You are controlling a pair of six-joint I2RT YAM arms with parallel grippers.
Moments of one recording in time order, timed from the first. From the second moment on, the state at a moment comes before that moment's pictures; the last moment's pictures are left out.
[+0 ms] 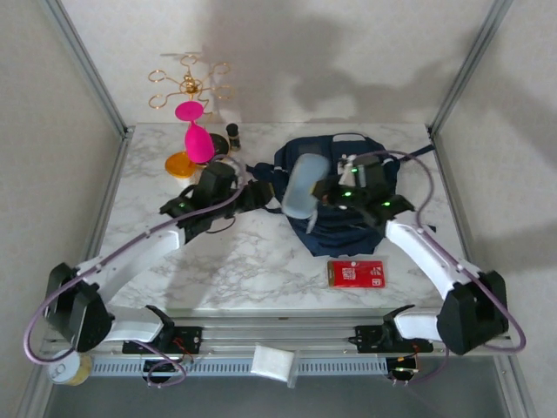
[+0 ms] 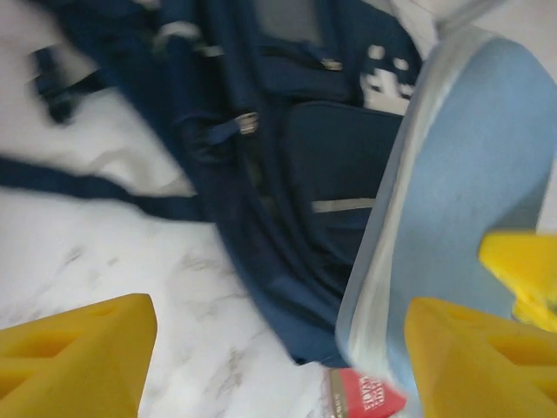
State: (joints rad) left arm -0.61 1.35 1.09 -0.33 0.08 -0.71; right arm 0.38 1.28 1.00 -0.34 -0.42 0.82
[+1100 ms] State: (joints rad) left arm -0.94 2.13 1.73 -0.42 -0.02 0.21; right arm -0.34 1.20 1.00 -0.60 -0.55 0.59
